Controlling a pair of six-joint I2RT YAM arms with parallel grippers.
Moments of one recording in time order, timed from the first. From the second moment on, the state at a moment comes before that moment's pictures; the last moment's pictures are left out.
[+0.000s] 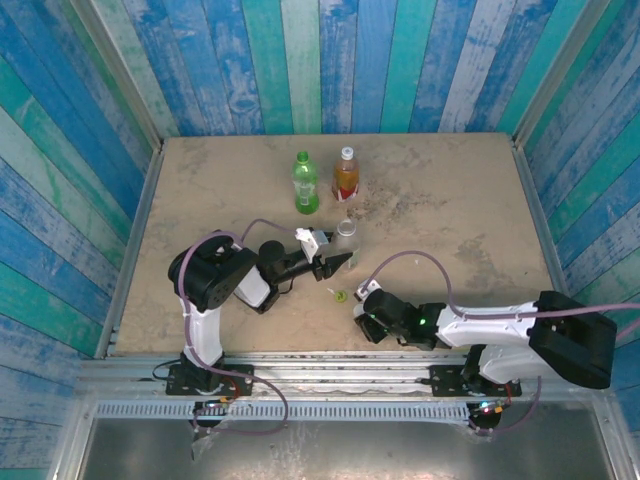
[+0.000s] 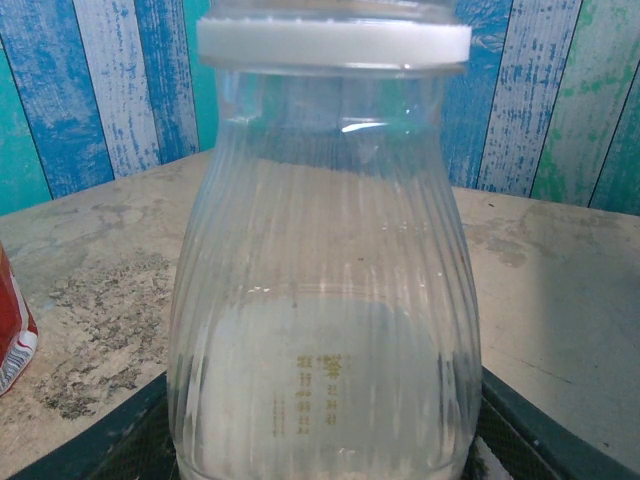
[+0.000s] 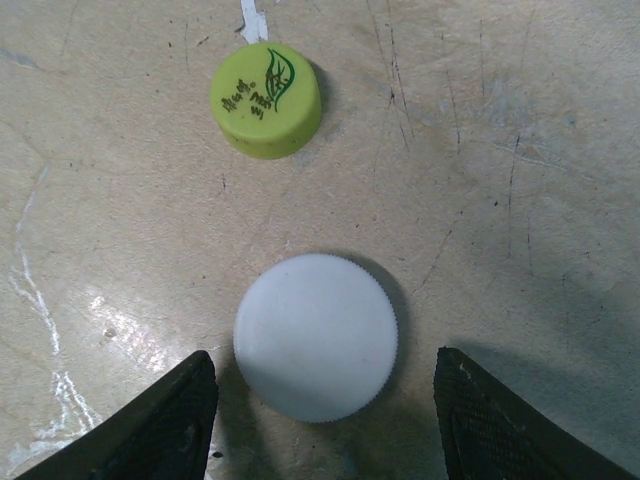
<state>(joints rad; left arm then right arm) -0.61 1.94 0.45 1.51 0.51 -0.01 1.12 1.29 0.39 -0.05 0.23 0.40</state>
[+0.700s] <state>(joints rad) -0.61 1.94 0.45 1.50 0.51 -0.01 1.12 1.35 0.42 -0.02 0.24 0.39</state>
